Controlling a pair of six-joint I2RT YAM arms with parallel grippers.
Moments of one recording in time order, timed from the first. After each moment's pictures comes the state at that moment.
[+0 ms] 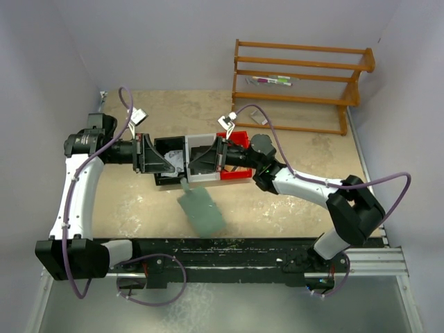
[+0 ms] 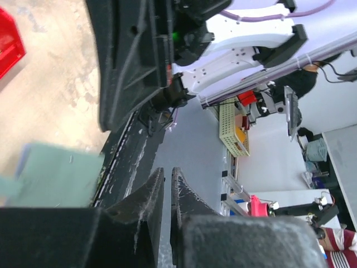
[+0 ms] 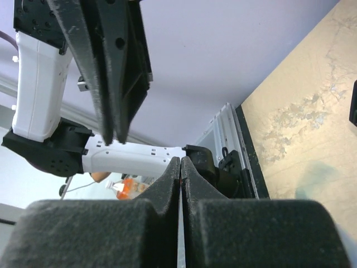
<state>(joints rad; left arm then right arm) 0.06 1.22 1.31 -1.29 1.48 0.28 0.76 1.57 0.93 0.80 -0.68 1.10</state>
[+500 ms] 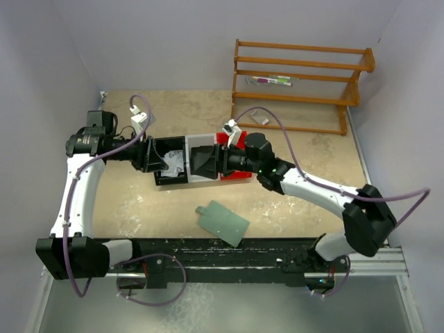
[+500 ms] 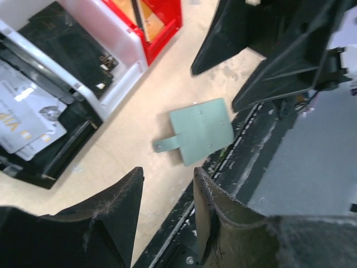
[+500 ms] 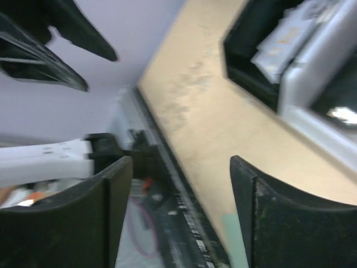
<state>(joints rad) 0.06 1.23 1.29 -1.13 0.98 0.38 0.77 1.49 0.95 0.32 -0.51 0.78</state>
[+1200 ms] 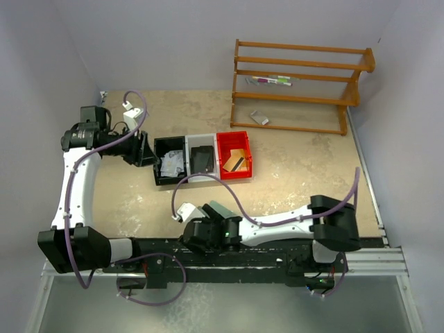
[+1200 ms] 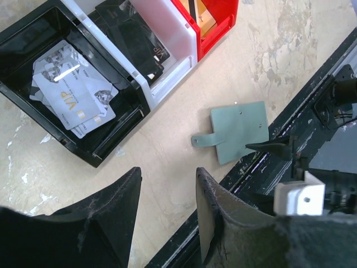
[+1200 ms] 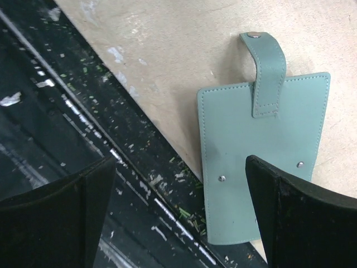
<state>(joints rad) 0.13 1.29 1.33 -1.11 0.84 0.43 1.48 1.66 1.05 -0.36 0.44 0.39</state>
